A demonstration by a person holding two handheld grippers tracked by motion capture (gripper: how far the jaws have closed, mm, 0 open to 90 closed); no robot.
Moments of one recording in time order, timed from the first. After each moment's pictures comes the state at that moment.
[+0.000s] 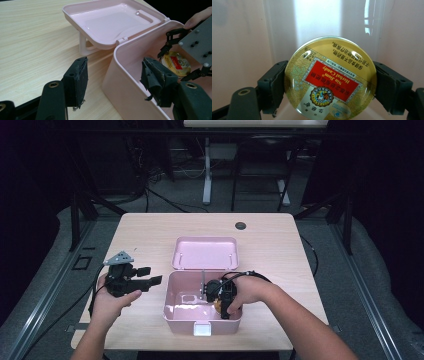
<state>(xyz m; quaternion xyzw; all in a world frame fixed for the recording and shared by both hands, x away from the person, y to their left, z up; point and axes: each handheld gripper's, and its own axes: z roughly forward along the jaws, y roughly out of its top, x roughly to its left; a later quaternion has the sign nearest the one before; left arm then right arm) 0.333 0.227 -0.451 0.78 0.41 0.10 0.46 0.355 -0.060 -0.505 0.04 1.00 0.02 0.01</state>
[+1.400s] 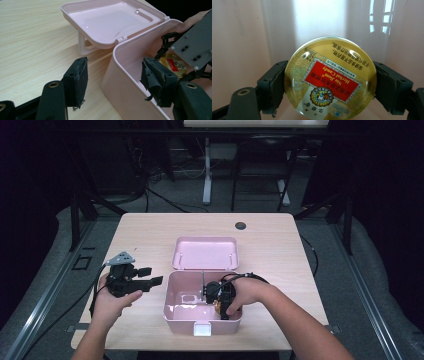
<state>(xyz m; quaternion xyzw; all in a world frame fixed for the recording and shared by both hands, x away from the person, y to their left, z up) 0.334 0.226 -0.452 0.79 0.41 0.10 0.45 0.358 -0.059 -0.519 0.05 1.00 0.01 0.00</state>
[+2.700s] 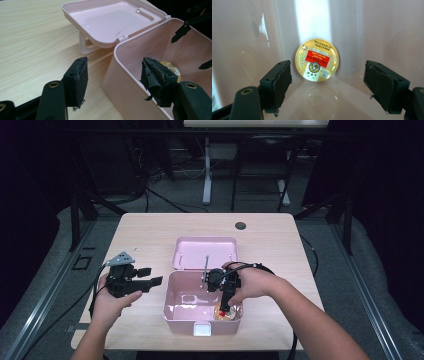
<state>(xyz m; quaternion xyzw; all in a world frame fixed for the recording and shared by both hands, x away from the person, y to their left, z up) 0.333 0.226 -0.453 0.79 0.41 0.10 0.45 0.354 -0.068 -0.456 0.07 1.00 0.06 0.02</state>
